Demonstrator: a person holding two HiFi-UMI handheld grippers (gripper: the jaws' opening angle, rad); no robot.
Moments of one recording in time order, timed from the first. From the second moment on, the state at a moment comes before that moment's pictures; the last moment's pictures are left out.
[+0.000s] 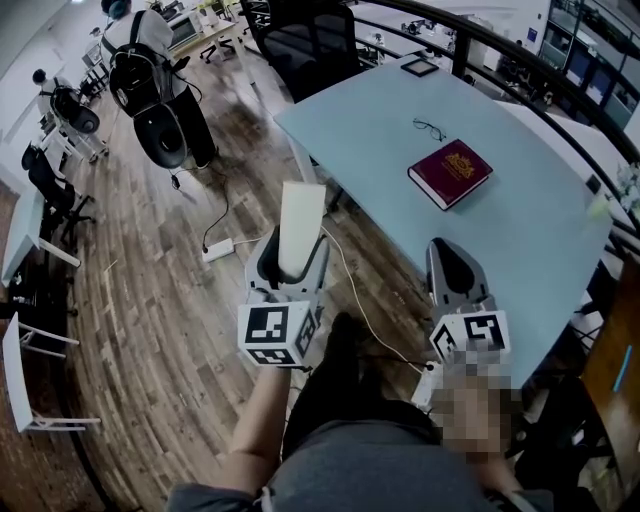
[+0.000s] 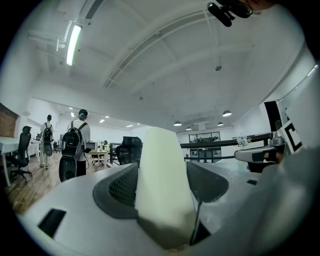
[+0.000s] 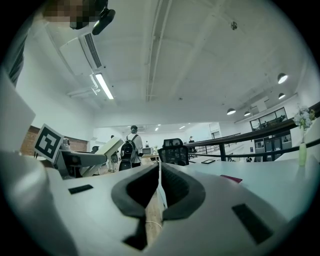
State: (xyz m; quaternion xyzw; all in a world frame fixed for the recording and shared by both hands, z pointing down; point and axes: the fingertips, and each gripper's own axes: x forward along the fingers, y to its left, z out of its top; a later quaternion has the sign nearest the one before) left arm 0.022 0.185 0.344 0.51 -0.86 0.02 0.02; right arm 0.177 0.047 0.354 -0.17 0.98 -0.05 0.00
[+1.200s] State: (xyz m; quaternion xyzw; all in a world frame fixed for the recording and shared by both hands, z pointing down) left arm -0.202 0.054 0.364 0.57 -0.82 0.00 0.04; right arm -0.023 -0.062 0.365 -0.24 0.97 -0.05 -0.02
